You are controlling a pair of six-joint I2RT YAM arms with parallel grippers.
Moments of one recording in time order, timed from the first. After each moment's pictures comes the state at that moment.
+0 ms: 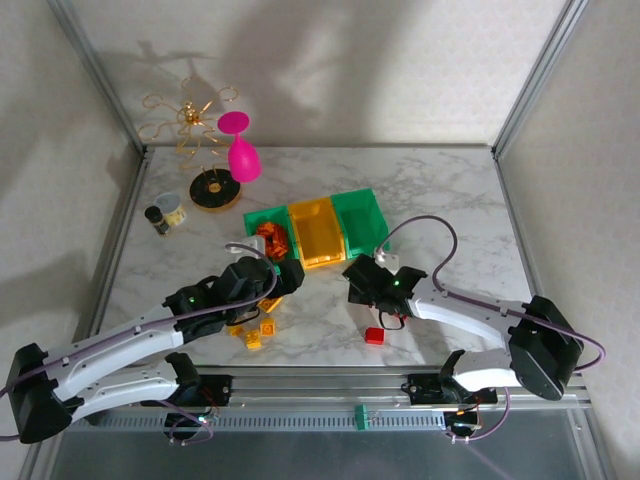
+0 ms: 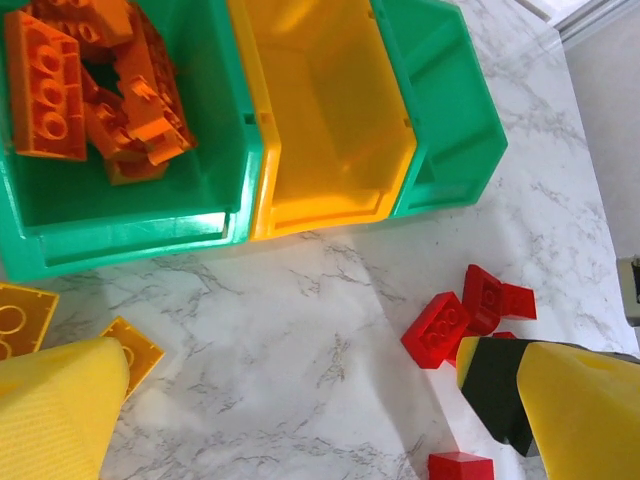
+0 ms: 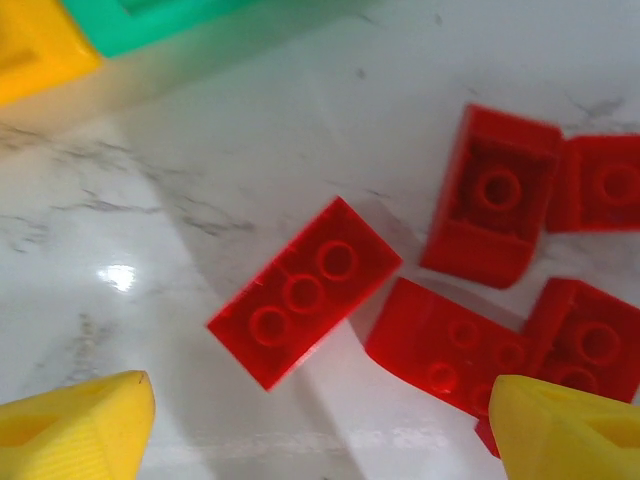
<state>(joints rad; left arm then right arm) -0.91 0.95 0.69 -0.37 -0.33 -0.96 0.93 1.31 0.77 -0.70 0.37 0.96</state>
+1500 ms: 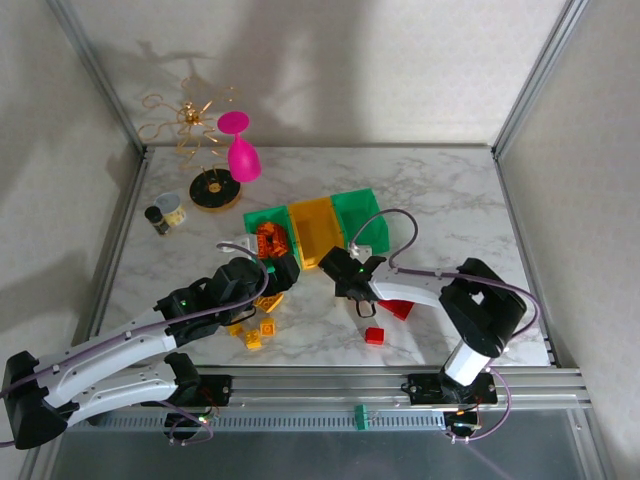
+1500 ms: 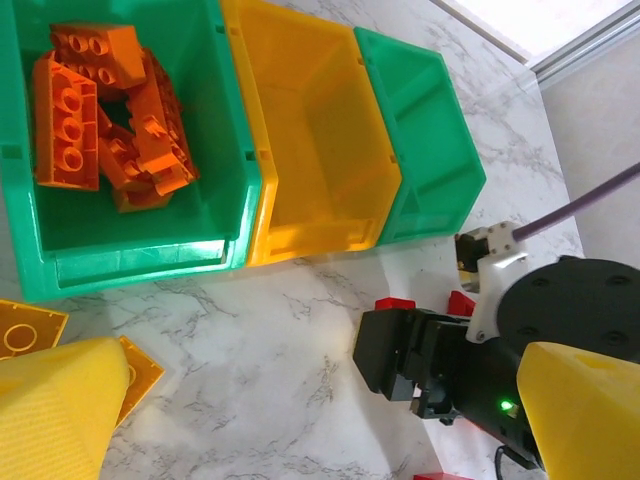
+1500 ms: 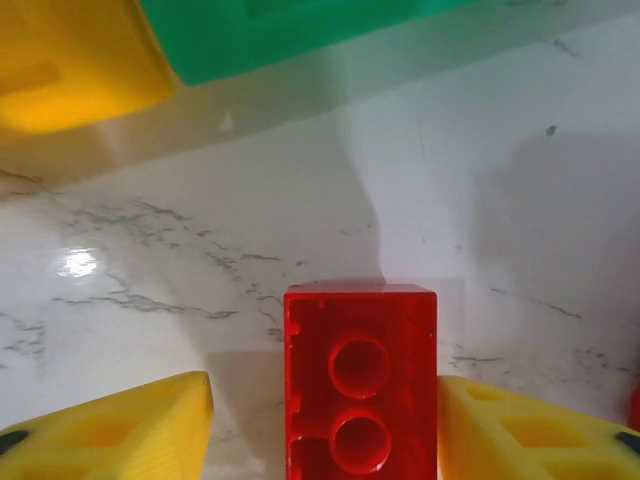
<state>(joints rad) -0.91 0.89 0.69 -0.39 -0.38 -0.97 0.92 1.68 0.91 -0.51 0.37 0.87</state>
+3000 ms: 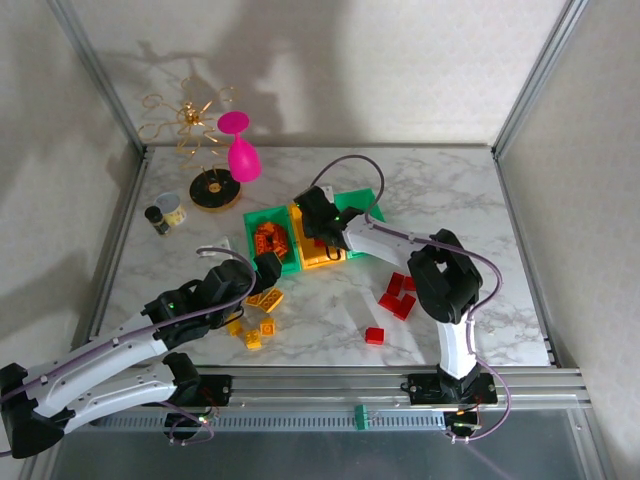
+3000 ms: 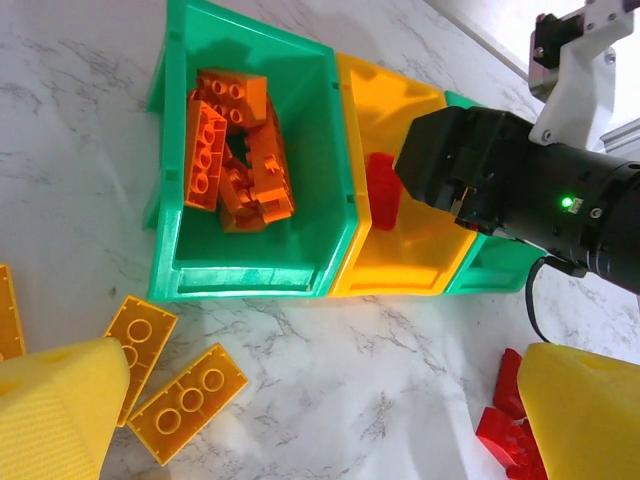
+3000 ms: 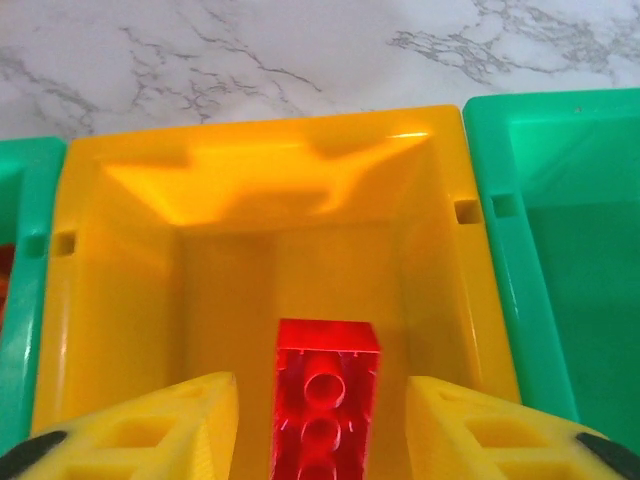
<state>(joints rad) -0.88 0.82 0.70 -0.54 -0.51 -1.07 0.80 1.98 1.47 -0.39 0.37 0.46</state>
